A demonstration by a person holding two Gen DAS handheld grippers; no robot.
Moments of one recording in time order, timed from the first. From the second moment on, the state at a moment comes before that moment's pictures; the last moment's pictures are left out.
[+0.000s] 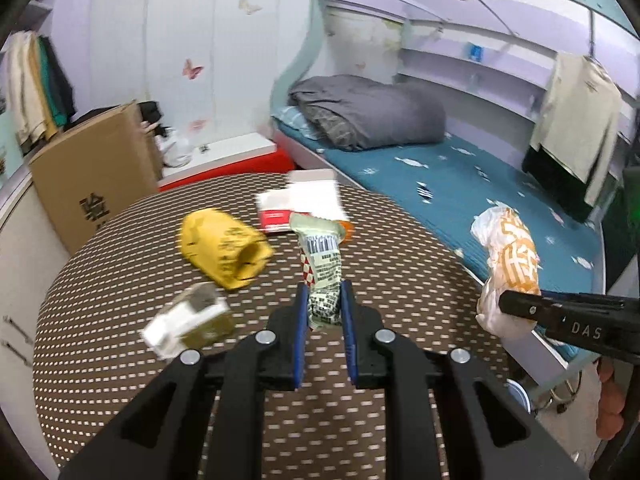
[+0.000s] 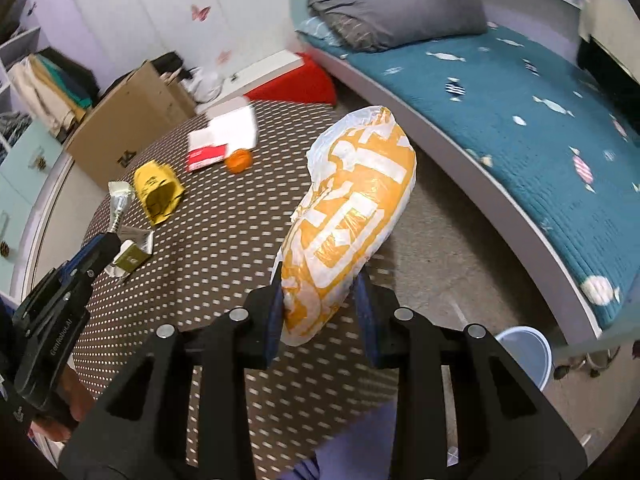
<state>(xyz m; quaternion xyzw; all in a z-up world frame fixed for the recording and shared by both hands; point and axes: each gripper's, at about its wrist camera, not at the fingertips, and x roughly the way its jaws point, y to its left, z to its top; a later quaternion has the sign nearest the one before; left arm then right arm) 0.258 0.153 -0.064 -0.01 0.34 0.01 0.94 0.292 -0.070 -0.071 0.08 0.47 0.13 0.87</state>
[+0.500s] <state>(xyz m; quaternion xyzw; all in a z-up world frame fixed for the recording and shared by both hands) 0.262 0.012 -0.075 0.05 0.35 -0.12 0.93 0.256 -0.189 -0.075 0.14 0.46 0.03 0.87</state>
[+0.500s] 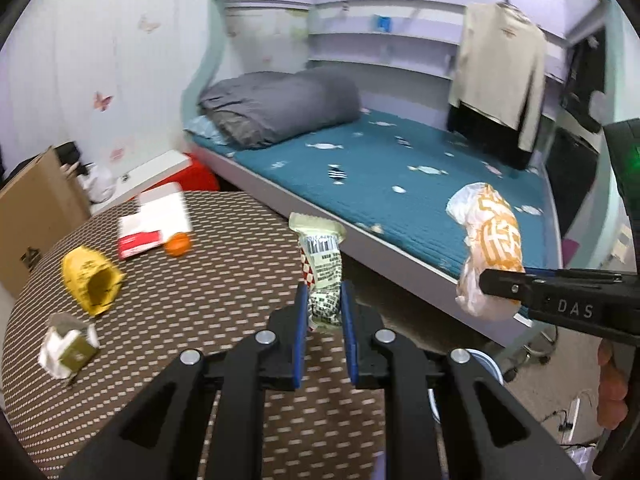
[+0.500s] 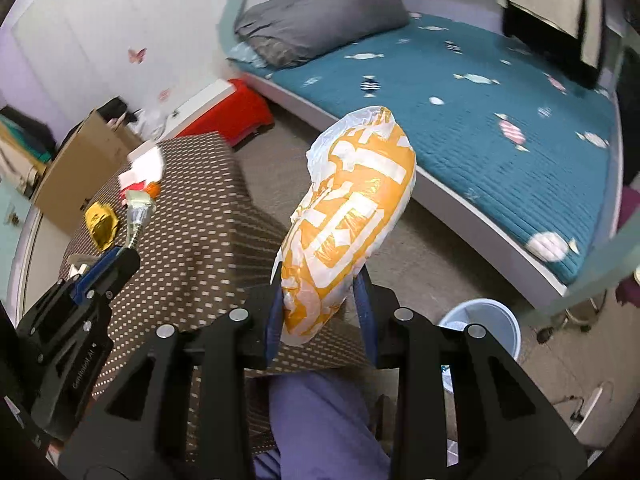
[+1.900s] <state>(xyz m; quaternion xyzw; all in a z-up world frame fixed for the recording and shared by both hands) 0.211 -0.291 -0.190 0.22 0.42 -0.34 0.81 0.111 -0.443 -0.182 0.30 0.50 -0.23 0.78</state>
